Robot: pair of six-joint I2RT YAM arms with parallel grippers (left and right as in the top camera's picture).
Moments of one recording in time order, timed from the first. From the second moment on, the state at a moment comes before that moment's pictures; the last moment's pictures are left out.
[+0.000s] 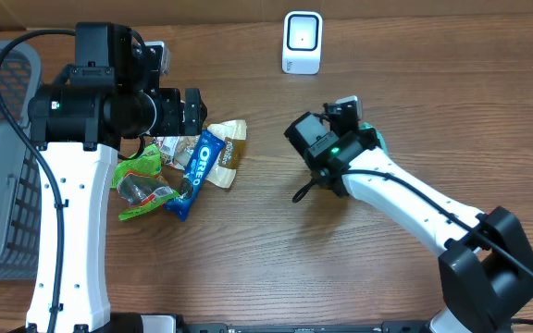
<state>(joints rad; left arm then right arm) -0.04 1.54 1.81 -1.32 0.15 -0.08 0.67 1.79 1.29 -0.84 0.85 0.46</state>
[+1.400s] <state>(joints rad) -0.04 1.54 1.81 -1.32 0.15 -0.08 0.60 2.02 1.29 -0.64 0.87 0.18</state>
